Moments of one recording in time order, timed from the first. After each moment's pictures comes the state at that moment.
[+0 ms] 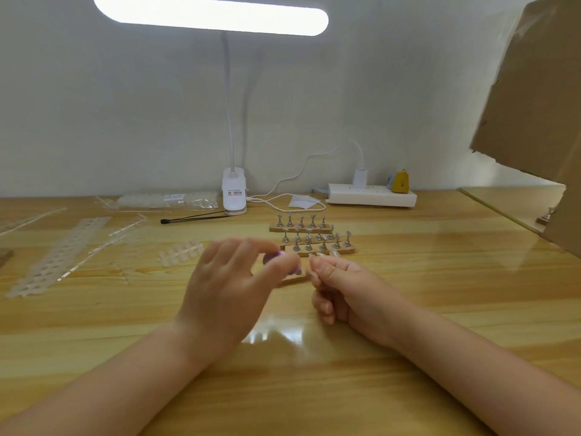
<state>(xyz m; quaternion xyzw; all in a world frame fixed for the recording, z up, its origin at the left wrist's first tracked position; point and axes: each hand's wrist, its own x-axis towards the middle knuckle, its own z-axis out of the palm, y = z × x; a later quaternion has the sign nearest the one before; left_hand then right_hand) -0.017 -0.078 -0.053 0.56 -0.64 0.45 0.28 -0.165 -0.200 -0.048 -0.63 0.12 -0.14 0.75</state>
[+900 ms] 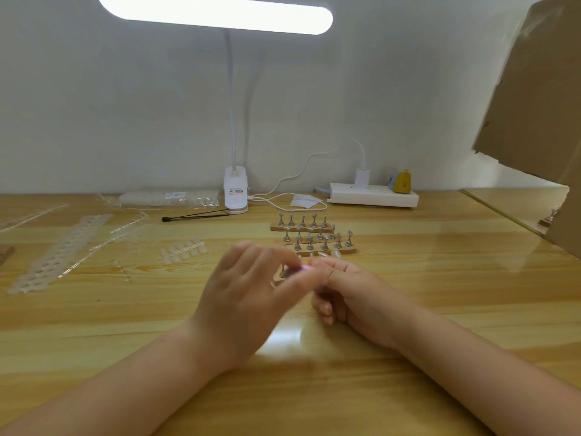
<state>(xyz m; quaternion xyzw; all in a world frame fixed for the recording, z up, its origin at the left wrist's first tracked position) -0.029 -0.082 -0.057 0.52 -0.67 0.45 0.27 -0.164 -0.203 -0.049 -0.64 0.12 -0.12 0.75</state>
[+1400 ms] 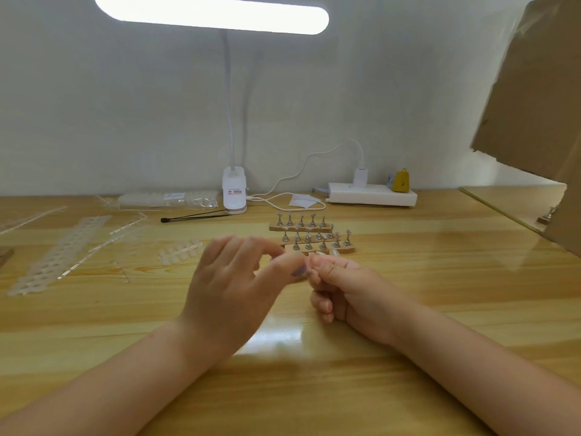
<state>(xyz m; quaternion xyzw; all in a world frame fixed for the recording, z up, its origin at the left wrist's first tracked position) -0.023 -0.080 -0.052 0.54 -0.63 0.47 0.31 -0.165 -0.203 -0.048 -0.62 0.11 -0.12 0.77</state>
